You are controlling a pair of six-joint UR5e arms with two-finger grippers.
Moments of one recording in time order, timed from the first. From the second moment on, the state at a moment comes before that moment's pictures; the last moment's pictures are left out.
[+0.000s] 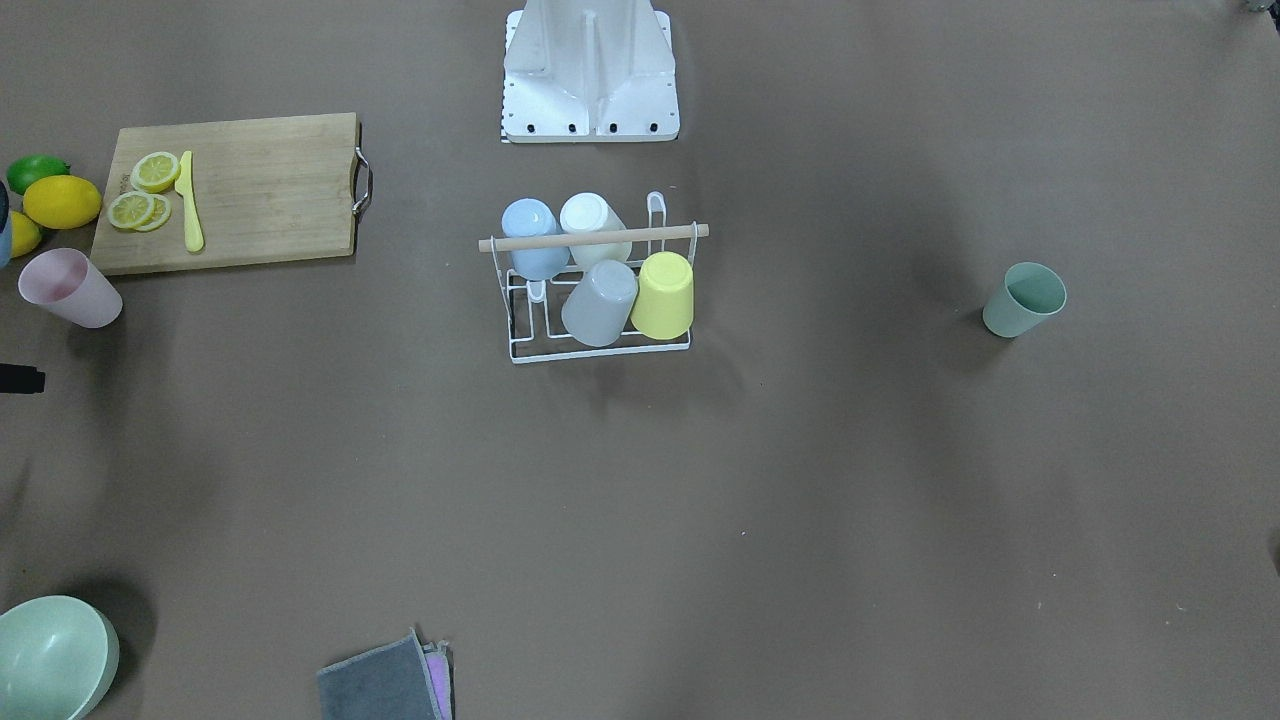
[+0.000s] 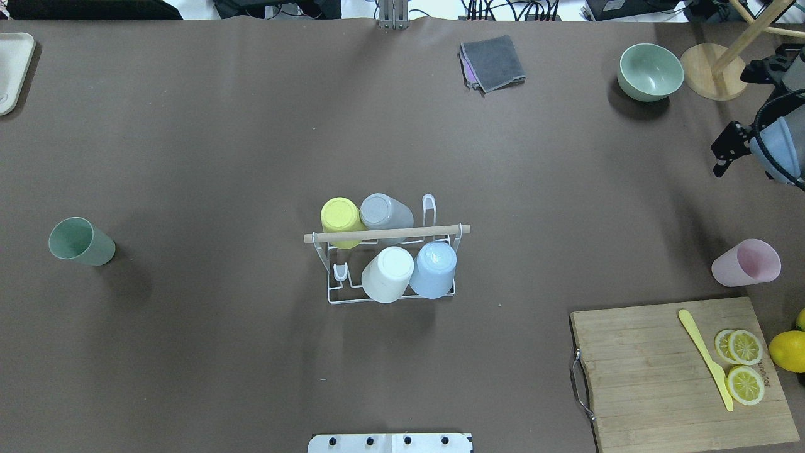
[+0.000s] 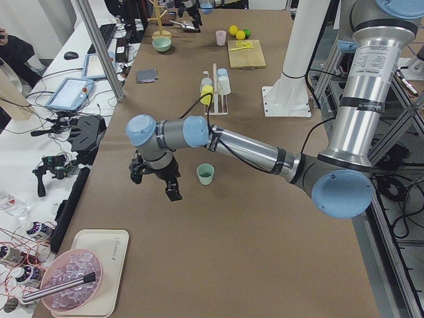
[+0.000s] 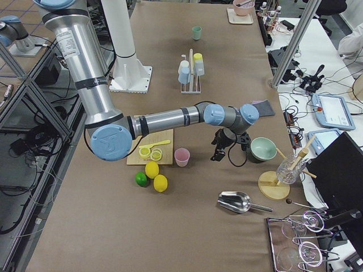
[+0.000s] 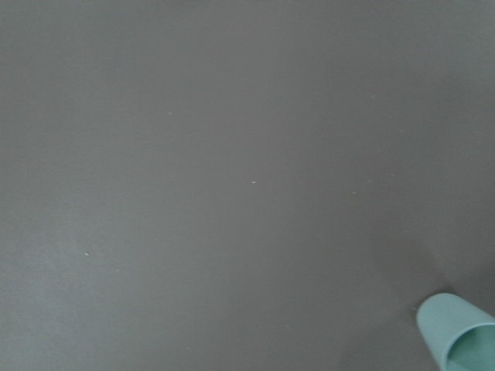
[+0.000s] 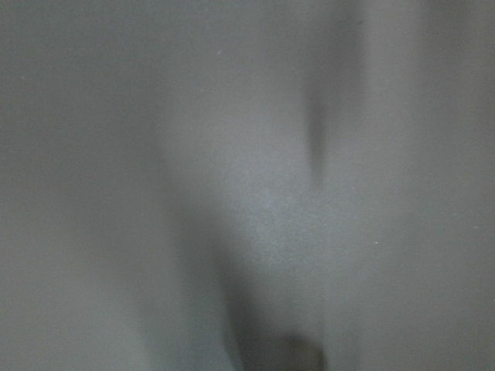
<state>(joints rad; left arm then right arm) -1.46 -1.82 -1.68 -1.04 -2.37 -0.12 1.21 -1.24 1.43 -1.91 2.40 0.21</state>
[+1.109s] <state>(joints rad) -1.10 -1.98 -1.49 -1.04 -2.38 -0.11 1.13 -1.23 1.31 -2.11 2.44 -0.08</state>
